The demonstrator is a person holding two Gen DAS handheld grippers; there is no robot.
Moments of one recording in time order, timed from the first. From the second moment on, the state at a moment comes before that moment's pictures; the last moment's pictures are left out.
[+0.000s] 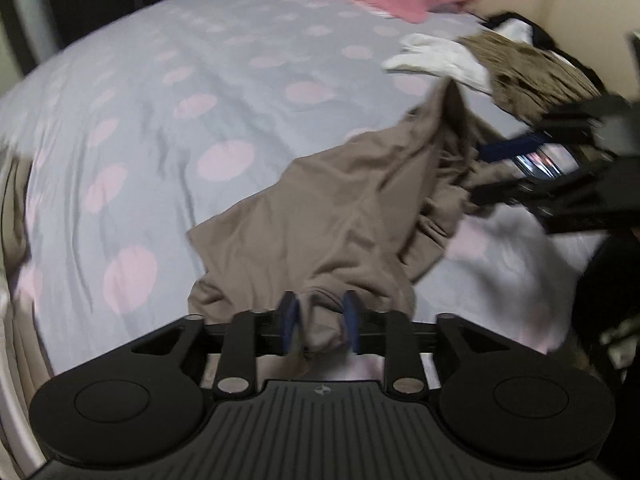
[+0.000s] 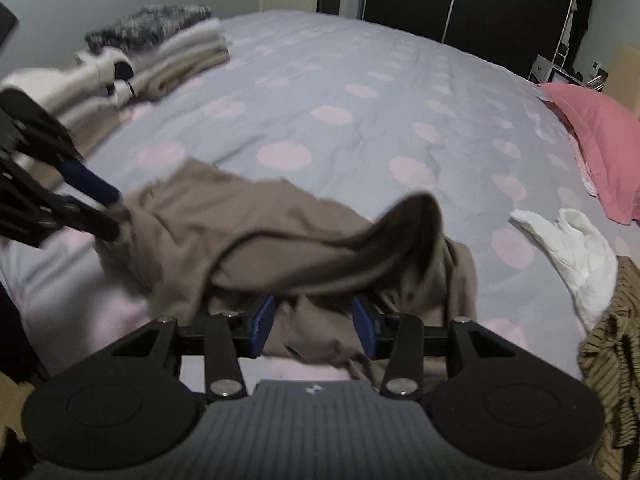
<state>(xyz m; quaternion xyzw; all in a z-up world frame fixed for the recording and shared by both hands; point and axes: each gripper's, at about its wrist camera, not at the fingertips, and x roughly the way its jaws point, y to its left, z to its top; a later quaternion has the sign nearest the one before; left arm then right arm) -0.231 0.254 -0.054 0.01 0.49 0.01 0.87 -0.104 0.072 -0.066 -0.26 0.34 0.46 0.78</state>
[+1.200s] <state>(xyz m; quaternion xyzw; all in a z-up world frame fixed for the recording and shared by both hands) -0.196 0.218 -0.091 0.12 0.49 -0.05 0.86 -0.049 0.073 -0.082 -0.34 0.28 0.49 0.75</state>
